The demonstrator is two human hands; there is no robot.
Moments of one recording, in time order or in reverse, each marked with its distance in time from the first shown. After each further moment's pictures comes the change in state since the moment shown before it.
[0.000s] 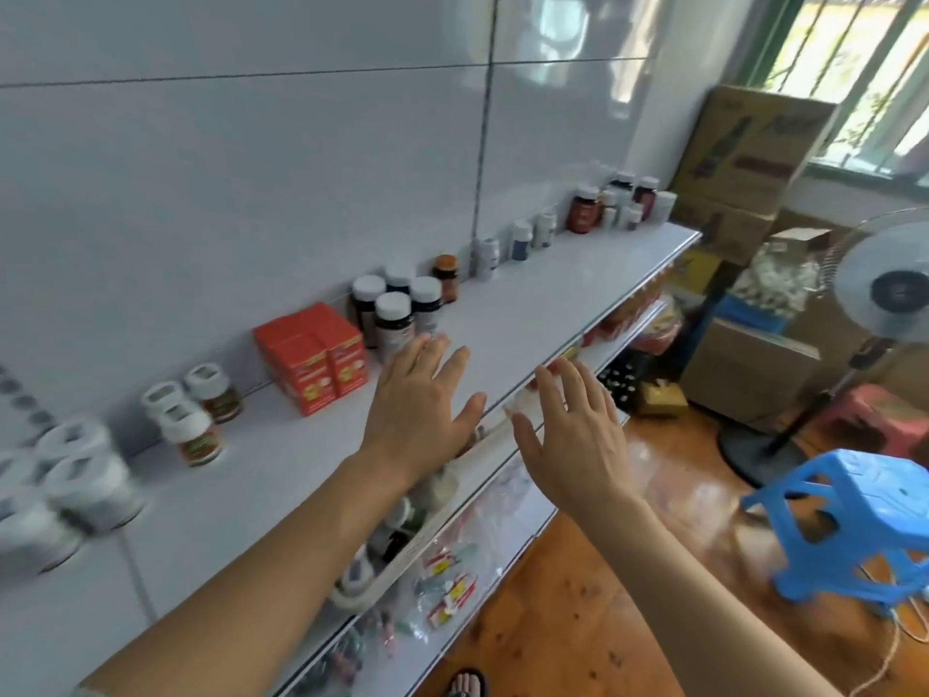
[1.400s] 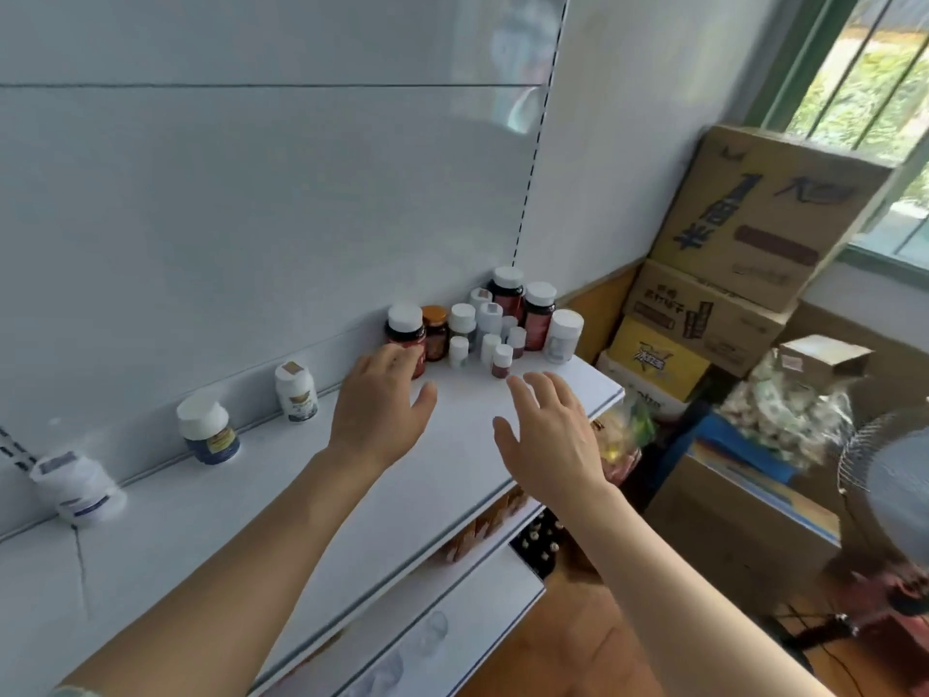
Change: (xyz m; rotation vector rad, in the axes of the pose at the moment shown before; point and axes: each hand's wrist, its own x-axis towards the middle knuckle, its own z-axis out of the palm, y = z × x) left_hand 0.624 0.190 0.342 -0.077 0.101 -0.218; right_hand 0.546 0.513 0.153 0.074 -0.097 -0.175
